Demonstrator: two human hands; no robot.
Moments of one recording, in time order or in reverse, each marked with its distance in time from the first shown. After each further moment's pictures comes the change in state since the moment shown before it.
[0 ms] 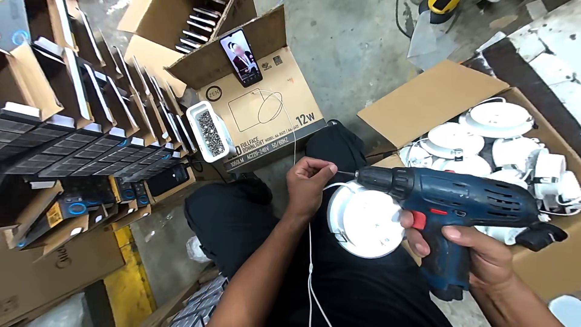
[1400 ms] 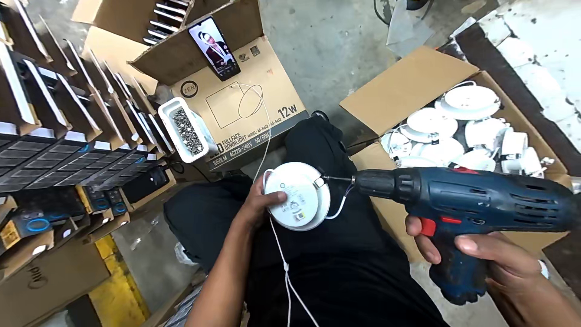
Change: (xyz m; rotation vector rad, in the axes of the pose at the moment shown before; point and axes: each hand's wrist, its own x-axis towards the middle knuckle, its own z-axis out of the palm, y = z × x) left_hand -0.010 -0.022 -0.104 -0.134 -0.386 -0.319; right_hand -0.034 -0.028 0.010 -0.171 -0.009 0.023
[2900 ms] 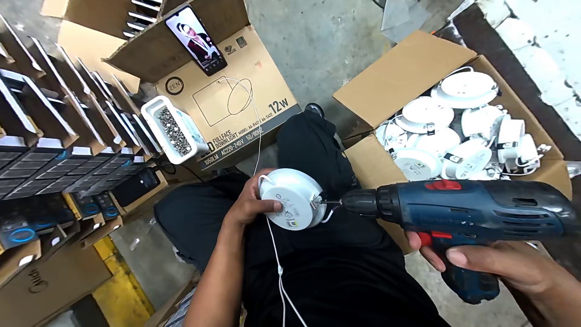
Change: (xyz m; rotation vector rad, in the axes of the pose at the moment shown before) left_hand 0.009 -0.004 -0.015 0.099 -0.249 0.047; right_hand -0.014 -0.017 -0.015 -0.272 -0.059 0.204
